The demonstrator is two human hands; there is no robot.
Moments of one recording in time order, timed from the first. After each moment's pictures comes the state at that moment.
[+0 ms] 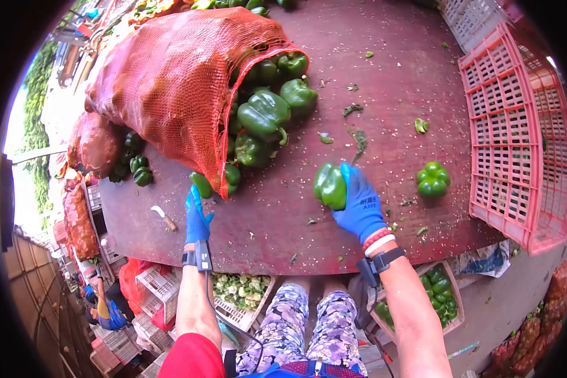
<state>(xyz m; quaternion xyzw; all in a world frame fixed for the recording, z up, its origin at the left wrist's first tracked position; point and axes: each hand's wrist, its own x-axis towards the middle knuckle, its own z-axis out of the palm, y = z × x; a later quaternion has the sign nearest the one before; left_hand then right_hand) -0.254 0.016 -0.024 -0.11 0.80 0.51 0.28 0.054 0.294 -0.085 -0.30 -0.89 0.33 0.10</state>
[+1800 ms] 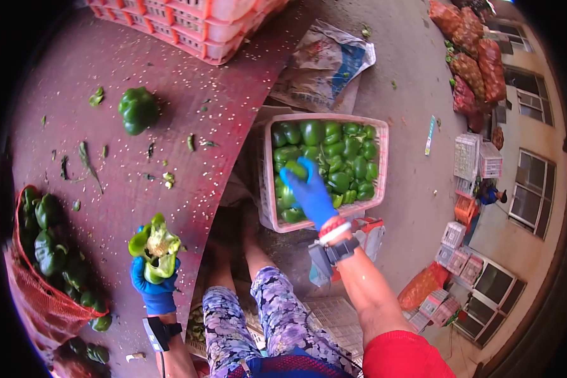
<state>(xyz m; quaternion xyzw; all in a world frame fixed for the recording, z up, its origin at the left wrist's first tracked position) 0.005 0.125 -0.060 -0.05 0.41 0.50 0.76 0.389 0.161 -0.030 -0.81 -0.15 0.51 0.26</state>
